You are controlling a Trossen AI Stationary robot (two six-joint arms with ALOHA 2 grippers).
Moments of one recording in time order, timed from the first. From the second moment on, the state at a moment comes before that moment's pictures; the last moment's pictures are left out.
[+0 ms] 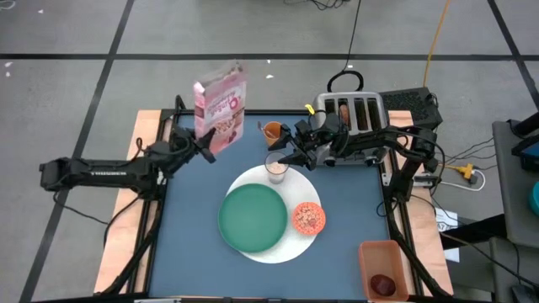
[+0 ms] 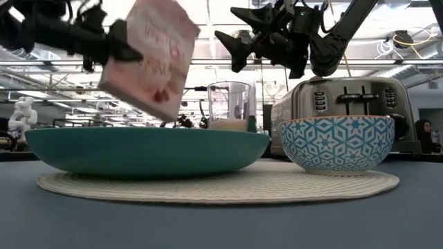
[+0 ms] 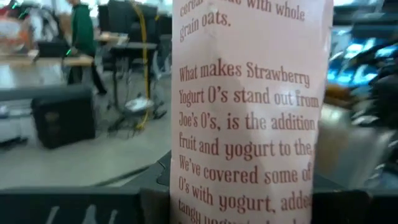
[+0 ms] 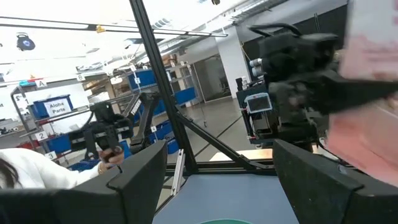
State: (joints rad) left arm 0.20 0.72 0.25 0.55 -0.62 -0.04; right arm -0.41 1.74 0.82 1.26 -0.89 0.56
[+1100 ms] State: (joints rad) left arm 0.38 1.28 0.21 0.97 -0.49 -0.05; right arm -0.45 1.72 1.29 0.31 -0.66 0.10
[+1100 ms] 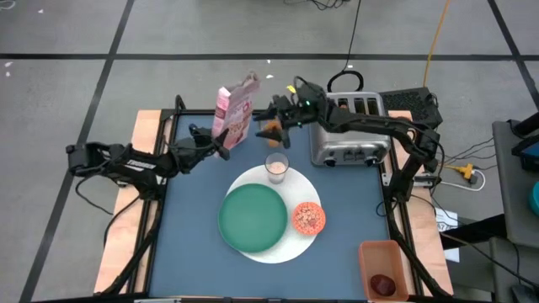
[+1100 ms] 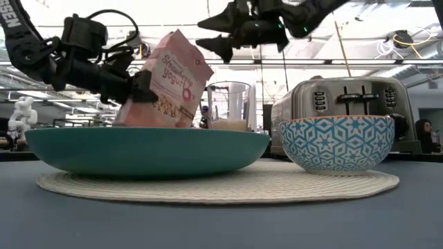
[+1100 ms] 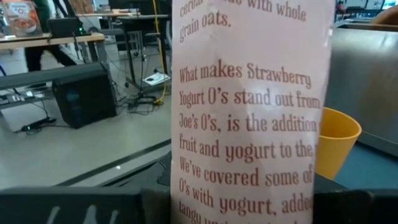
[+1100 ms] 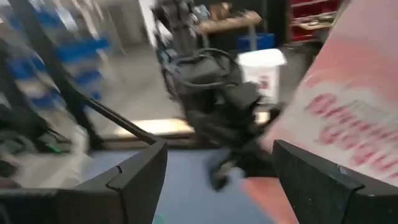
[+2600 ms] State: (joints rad) left arm 0.29 1.29 0.21 0.65 -0.56 -0.19; right arm -0.54 1.72 1.49 -0.05 -0.37 -0.35
